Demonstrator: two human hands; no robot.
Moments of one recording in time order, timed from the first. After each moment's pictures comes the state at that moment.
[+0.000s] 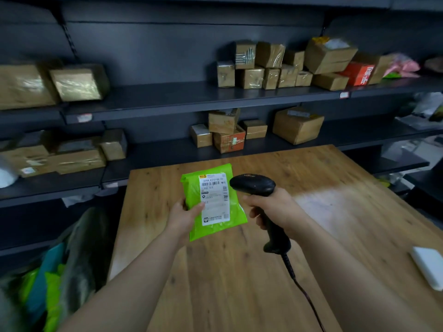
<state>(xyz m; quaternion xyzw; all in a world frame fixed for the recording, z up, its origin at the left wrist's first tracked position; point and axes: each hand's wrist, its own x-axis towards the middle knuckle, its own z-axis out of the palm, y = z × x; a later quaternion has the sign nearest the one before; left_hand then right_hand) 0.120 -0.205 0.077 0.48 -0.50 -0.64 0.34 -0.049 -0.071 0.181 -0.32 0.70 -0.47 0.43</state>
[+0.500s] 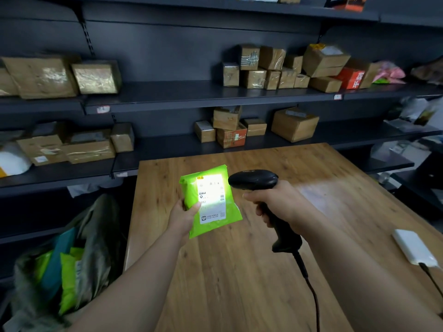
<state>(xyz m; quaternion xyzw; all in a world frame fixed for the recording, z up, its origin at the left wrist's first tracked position) 0.176 -0.167 0.063 0.48 -0.46 -0.66 0.36 0.024 -0.012 0.223 -0.35 0.74 -0.41 0.40</state>
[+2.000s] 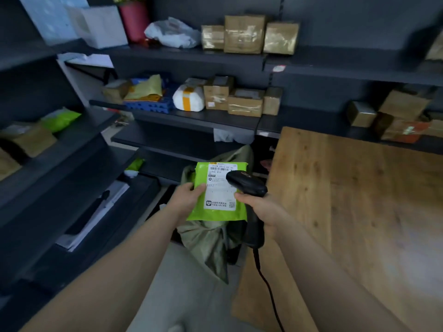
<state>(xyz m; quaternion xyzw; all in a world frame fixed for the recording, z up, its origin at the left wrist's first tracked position) 0.522 -0.094 0.069 0.69 -0.42 -0.46 0.38 0.325 -0.083 0.083 -0.35 0.55 -0.37 0.66</state>
